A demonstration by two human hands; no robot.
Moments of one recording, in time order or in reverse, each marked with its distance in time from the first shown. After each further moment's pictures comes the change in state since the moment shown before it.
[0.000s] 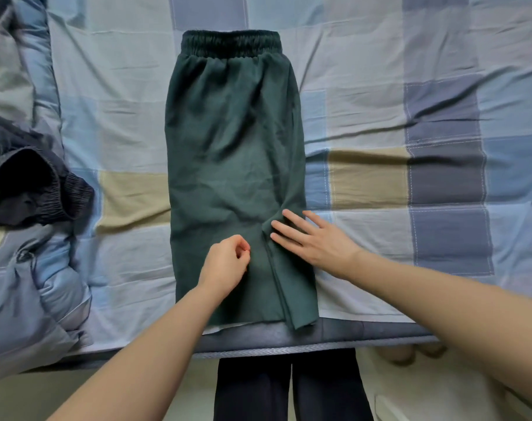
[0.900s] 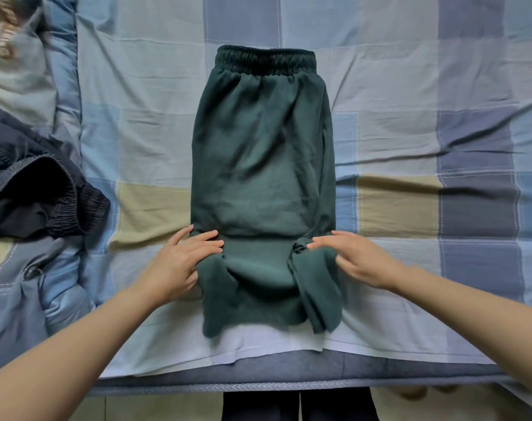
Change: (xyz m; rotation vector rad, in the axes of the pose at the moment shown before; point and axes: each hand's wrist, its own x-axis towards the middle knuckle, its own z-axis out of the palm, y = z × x) left_hand 0.031 -0.072 -0.112 0.597 0.062 0.781; right_hand 0.018 0.036 0.012 1.040 -0.100 0.227
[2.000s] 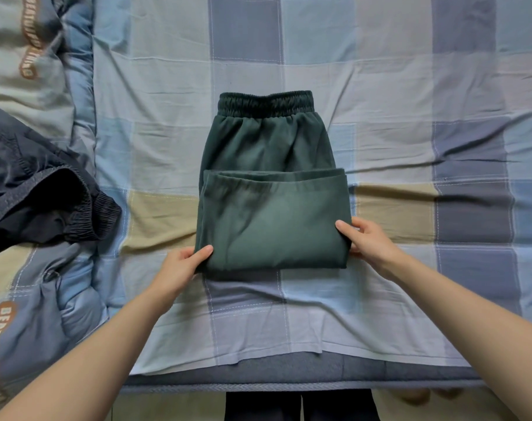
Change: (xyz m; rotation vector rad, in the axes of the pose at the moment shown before) left_hand 0.010 0.014 0.002 -1.178 0.149 -1.017; right_hand 0.012 0.005 -0.012 1.091 0.389 0.550
